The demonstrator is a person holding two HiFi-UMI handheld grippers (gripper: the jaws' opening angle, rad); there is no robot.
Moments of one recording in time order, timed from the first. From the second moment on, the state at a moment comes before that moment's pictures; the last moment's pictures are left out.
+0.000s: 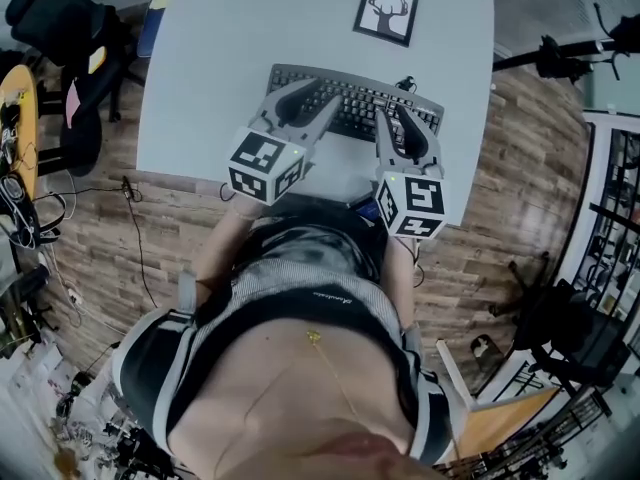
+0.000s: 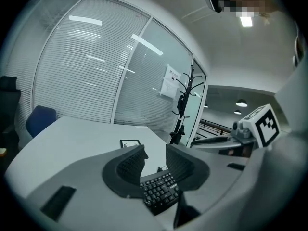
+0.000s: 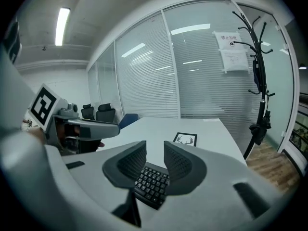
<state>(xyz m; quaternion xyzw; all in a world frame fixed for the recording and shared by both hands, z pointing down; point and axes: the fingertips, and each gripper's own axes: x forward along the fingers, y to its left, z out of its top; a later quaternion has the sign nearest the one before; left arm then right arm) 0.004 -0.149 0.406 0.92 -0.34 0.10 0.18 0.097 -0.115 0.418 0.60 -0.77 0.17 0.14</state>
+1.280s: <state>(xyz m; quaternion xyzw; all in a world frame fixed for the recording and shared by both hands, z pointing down) -0.072 -0.197 0.559 0.83 -0.41 0.26 0.26 0.225 -0.120 0.567 0.64 -0.67 0.25 0.28</state>
